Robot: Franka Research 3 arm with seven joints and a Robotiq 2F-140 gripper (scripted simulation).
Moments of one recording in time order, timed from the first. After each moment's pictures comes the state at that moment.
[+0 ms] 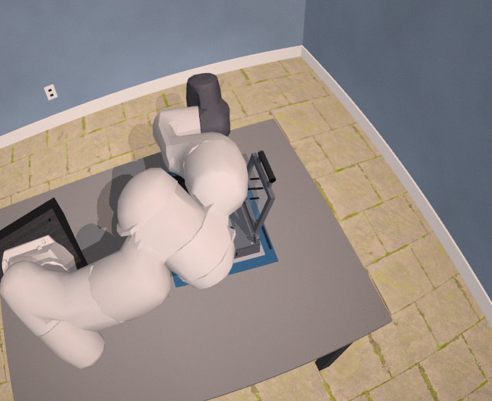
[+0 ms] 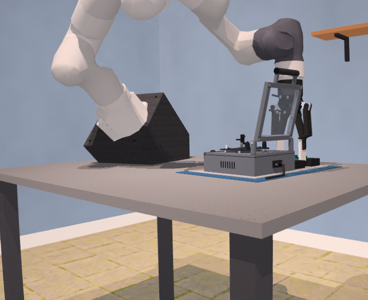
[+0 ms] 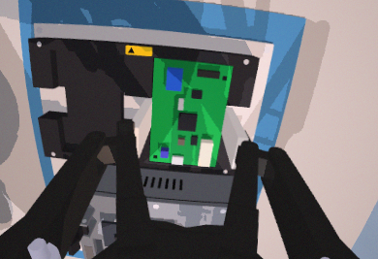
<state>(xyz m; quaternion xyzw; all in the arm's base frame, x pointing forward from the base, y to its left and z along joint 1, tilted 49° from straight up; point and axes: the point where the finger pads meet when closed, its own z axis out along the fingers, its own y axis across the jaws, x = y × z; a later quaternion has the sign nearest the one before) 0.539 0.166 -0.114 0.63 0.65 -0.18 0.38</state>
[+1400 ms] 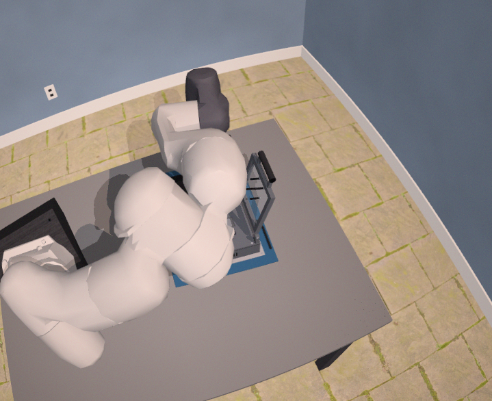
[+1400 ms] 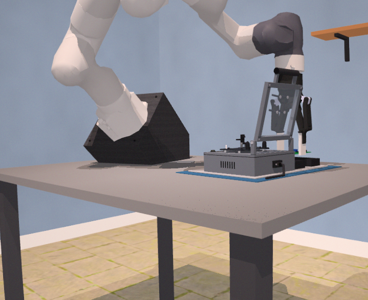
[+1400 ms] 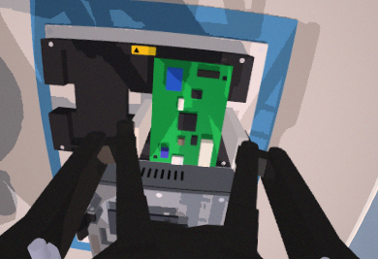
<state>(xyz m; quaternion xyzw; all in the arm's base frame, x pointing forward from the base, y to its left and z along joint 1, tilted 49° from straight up) 0.534 0.180 -0.103 0.63 0.65 -0.18 0.38</state>
